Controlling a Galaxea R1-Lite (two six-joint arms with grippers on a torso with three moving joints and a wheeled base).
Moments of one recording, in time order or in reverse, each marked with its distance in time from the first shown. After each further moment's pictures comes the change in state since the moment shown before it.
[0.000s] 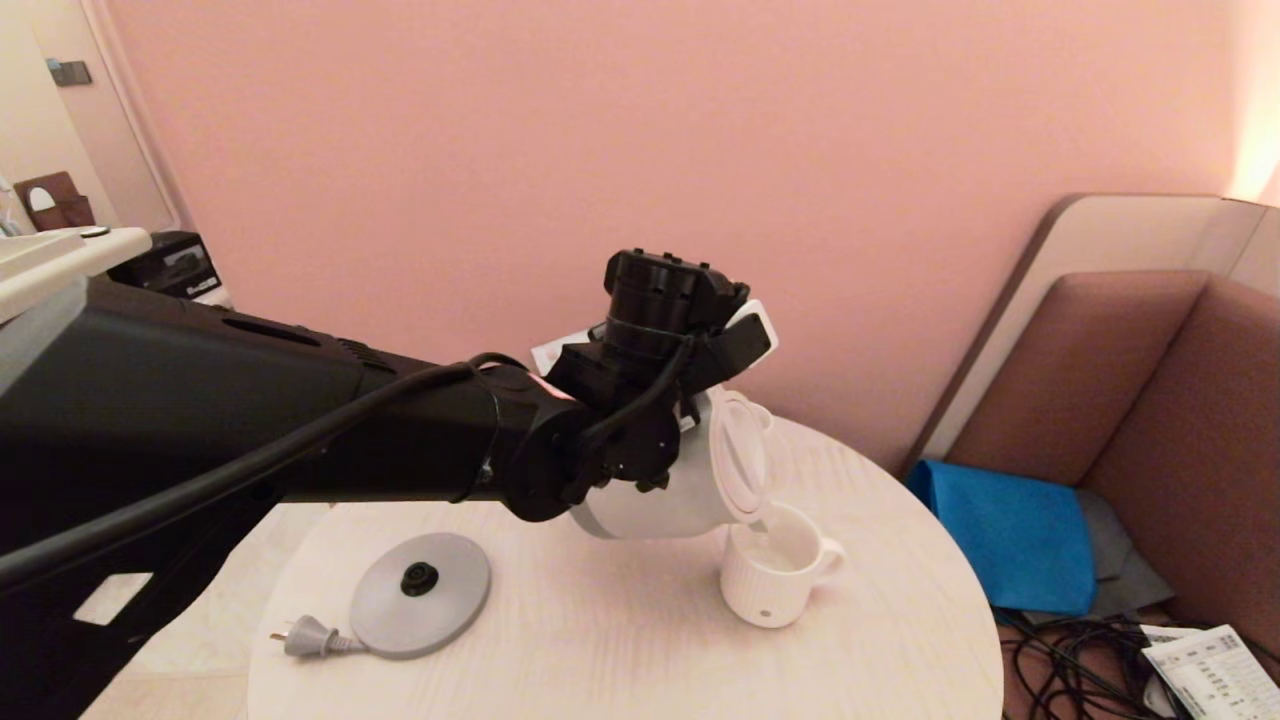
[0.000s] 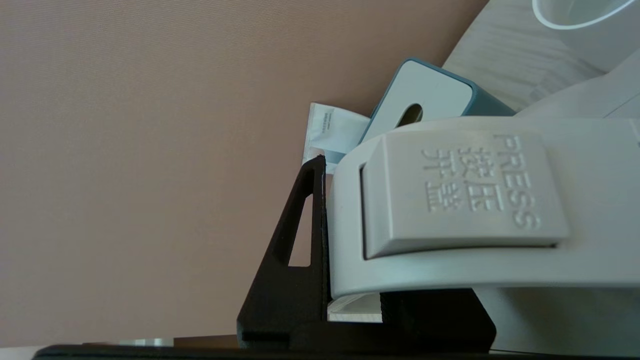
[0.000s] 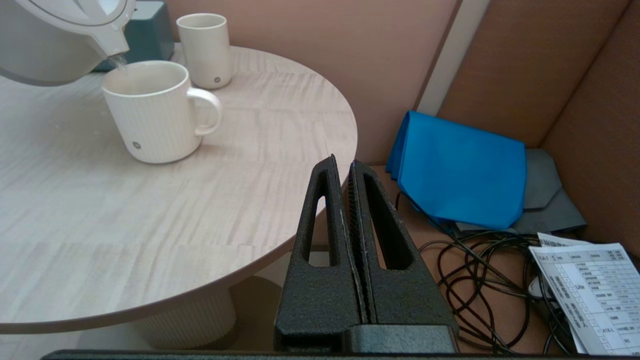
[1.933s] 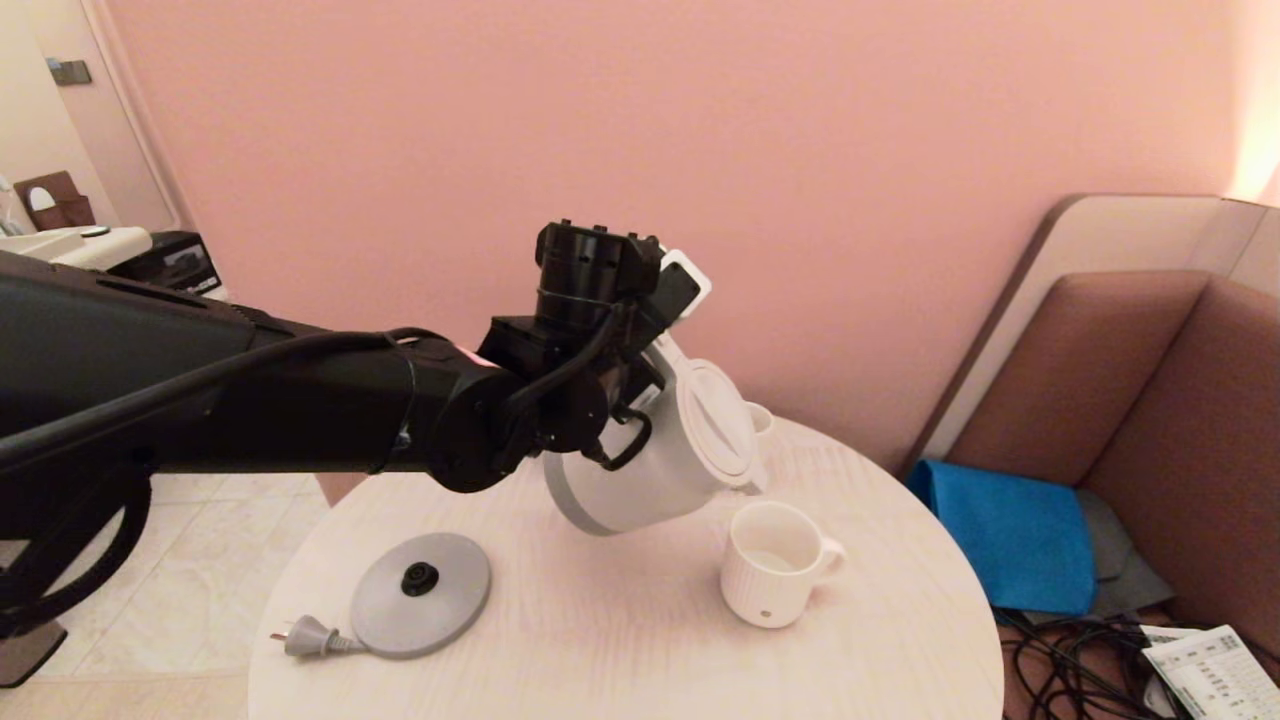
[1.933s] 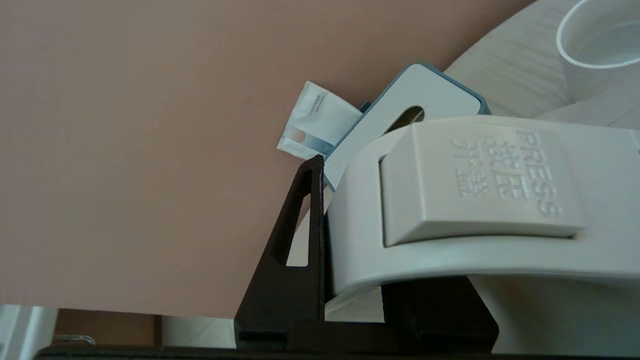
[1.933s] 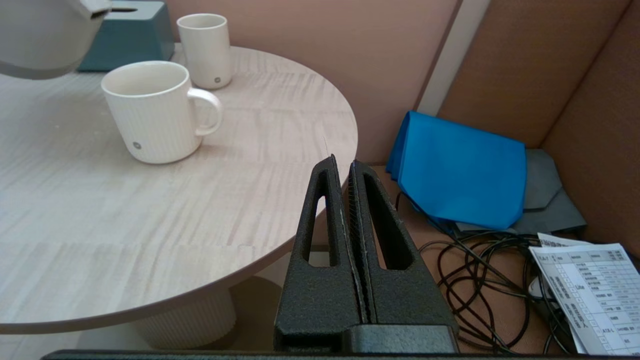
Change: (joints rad) left arm 0.083 -0.079 0.067 0.014 -0.103 -0.274; right arm 0.000 0.000 0.000 0.000 0.000 0.000
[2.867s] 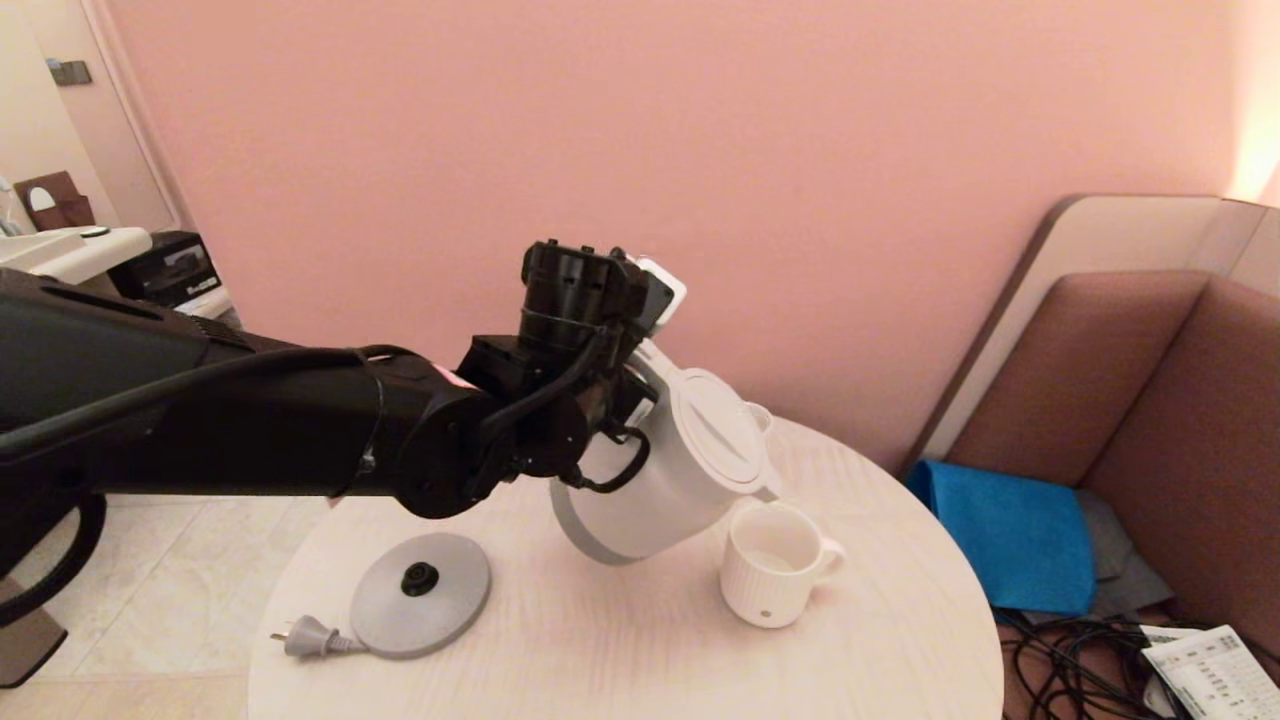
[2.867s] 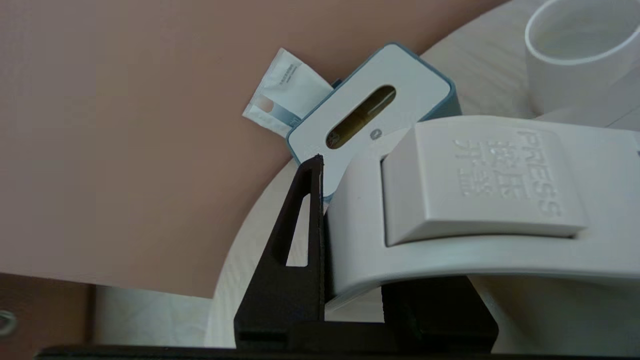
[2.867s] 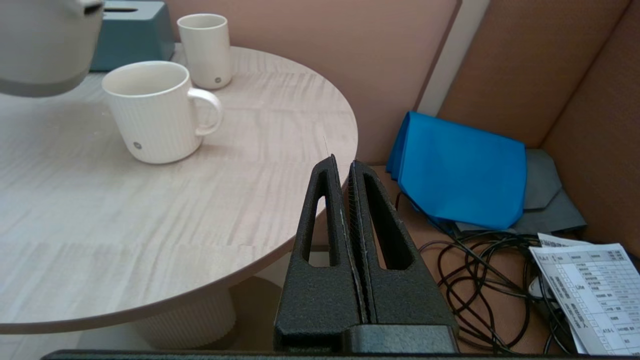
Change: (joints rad) left arm 0.005 -0.047 0.103 0.000 -0.019 -0.183; right arm 0.000 0.000 0.000 0.000 0.000 0.000
